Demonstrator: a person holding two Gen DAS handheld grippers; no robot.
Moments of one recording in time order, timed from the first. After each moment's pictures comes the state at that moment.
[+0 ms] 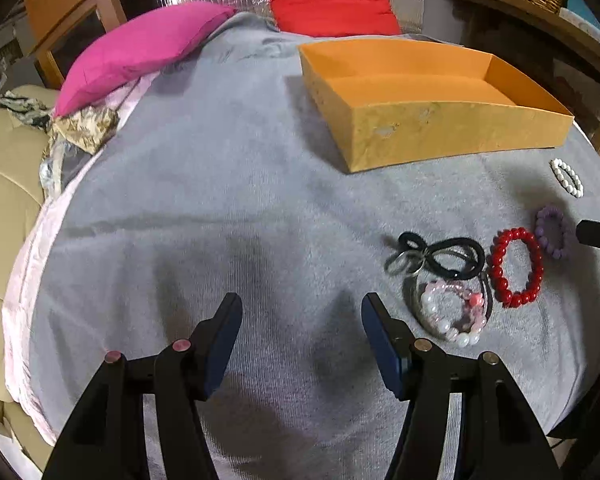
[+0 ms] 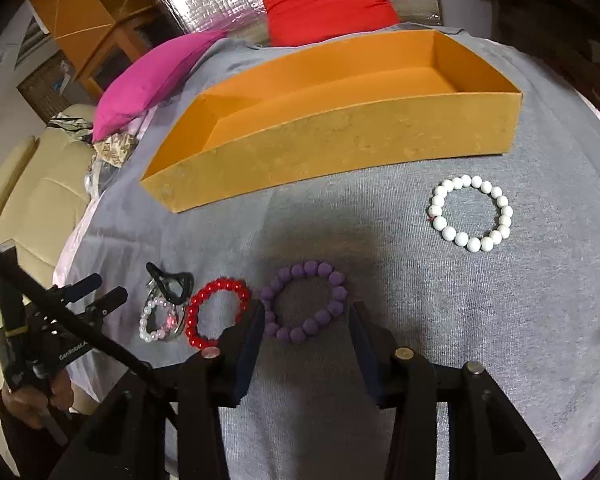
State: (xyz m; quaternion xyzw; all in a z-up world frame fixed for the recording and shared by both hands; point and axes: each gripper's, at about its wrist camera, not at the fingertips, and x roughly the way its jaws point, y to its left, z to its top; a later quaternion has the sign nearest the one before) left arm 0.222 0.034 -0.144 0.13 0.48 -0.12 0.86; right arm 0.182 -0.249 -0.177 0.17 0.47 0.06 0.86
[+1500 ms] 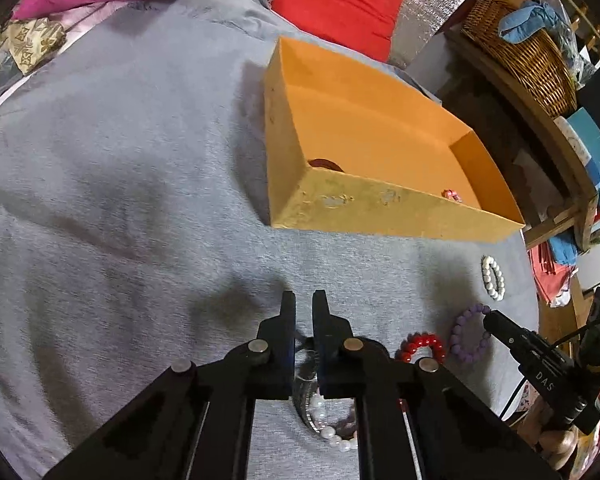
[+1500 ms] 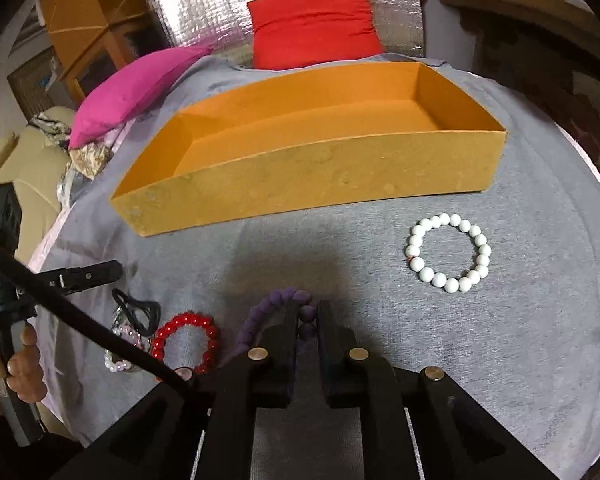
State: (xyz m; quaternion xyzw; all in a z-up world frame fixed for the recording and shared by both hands) left arm 0.287 0.011 -0.150 -0.09 0.53 -0.21 0.82; right arm 0.192 -0.248 -0.186 0.13 0.43 -0.01 0.89
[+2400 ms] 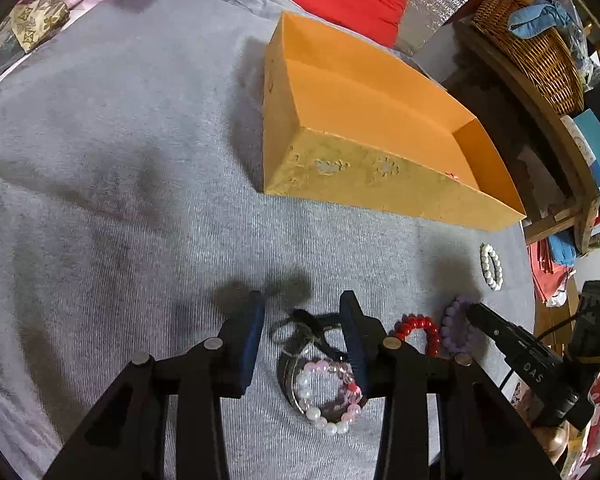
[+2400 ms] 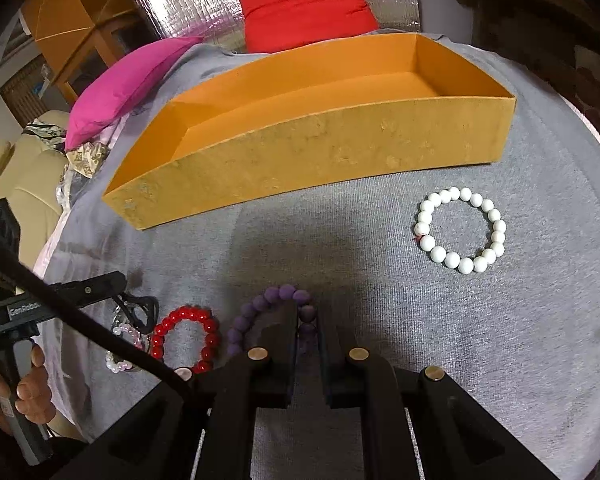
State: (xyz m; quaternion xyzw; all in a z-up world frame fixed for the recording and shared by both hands) left arm 0.281 -0.003 -0.160 -0.10 0.55 -0.21 0.80; right arm 0.202 -0.249 -0.198 0.16 0.46 0.00 0.87
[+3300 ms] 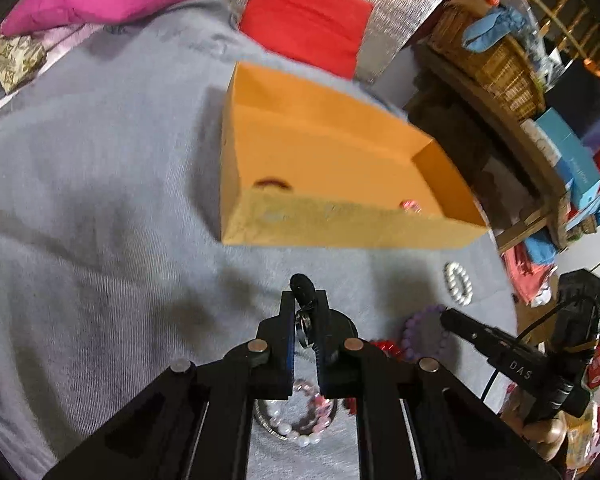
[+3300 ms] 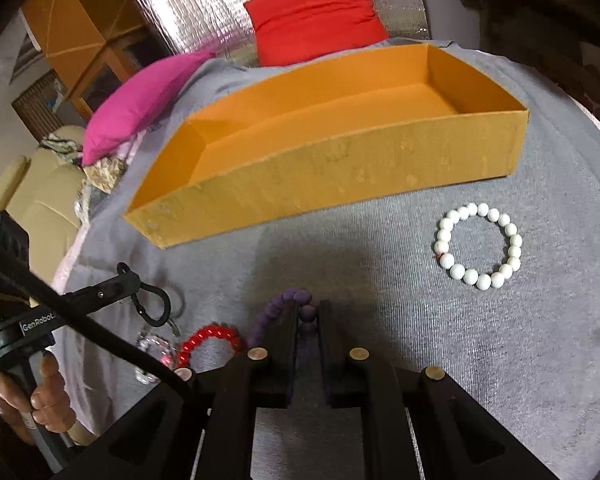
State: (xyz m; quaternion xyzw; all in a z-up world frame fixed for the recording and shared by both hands) left arm 0.274 -0.004 -0.133 -0.11 0.47 -0.26 0.83; right arm 0.204 -0.246 -0.184 0.19 0.43 0.03 0.88
